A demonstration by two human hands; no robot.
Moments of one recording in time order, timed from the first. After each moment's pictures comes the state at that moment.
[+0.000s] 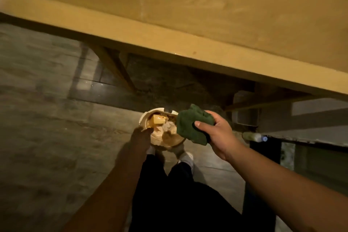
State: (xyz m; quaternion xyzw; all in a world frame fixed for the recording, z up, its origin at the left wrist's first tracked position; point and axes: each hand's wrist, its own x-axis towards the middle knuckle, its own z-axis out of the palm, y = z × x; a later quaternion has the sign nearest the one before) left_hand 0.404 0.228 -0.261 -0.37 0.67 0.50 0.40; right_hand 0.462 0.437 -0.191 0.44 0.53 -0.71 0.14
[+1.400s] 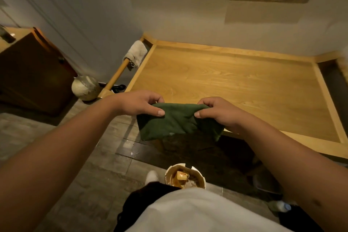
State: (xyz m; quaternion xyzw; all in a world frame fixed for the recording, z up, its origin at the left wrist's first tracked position) left_hand 0.277 0.203 0.164 0.24 0.81 0.33 0.42; right_hand 0.374 0.466 0.117 0.05 0.77 -0.60 0.19
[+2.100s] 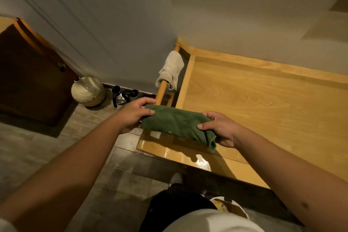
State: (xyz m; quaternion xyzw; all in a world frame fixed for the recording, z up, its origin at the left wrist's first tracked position) left_hand -0.068 -0.006 0.039 -0.05 0.71 0.58 0.39; right_hand 0.042 0.272 0.028 0.26 0.55 -0.75 0.25
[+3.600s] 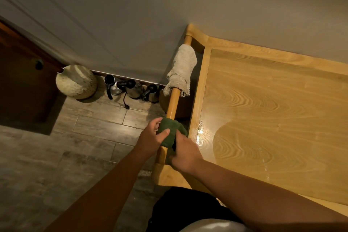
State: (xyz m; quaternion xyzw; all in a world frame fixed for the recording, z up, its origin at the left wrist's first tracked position) left_hand -0.115 -0.005 -0.072 -0.07 0.77 0.53 0.35; right_hand -0.043 0.130 -0.074 0.11 0.88 -0.33 0.32
